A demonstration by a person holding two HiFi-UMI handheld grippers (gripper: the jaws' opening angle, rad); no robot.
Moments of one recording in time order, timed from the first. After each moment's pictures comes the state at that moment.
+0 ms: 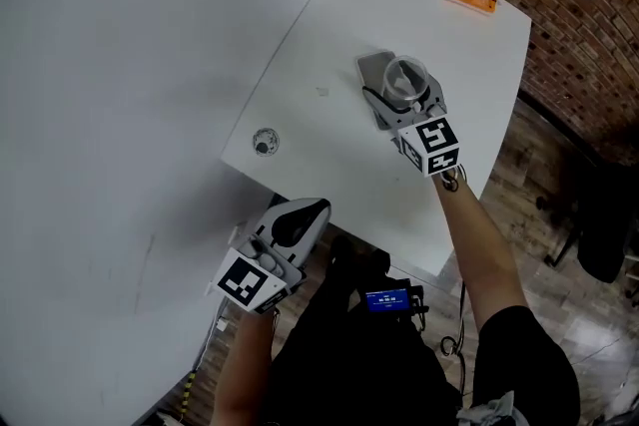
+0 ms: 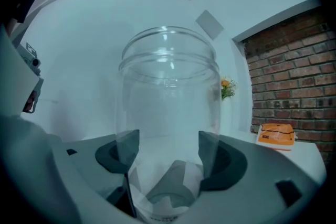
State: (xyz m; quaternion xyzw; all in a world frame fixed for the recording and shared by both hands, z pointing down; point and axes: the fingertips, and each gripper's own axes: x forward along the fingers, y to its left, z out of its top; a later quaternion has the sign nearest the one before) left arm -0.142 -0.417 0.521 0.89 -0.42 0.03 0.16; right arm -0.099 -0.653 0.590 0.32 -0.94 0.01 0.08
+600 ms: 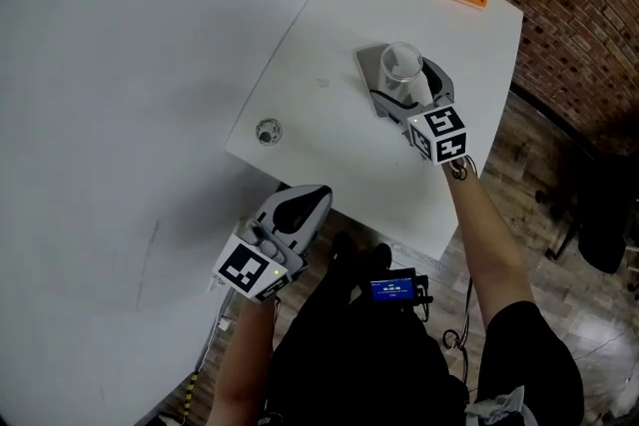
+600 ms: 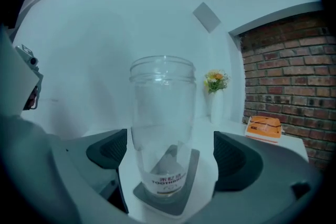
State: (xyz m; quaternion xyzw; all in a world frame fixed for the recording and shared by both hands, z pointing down) left arm -0.142 -0.403 0.511 0.90 -0.42 0.04 0.14; right arm -0.071 -0.641 0.597 0.34 -0.93 0.04 0.13
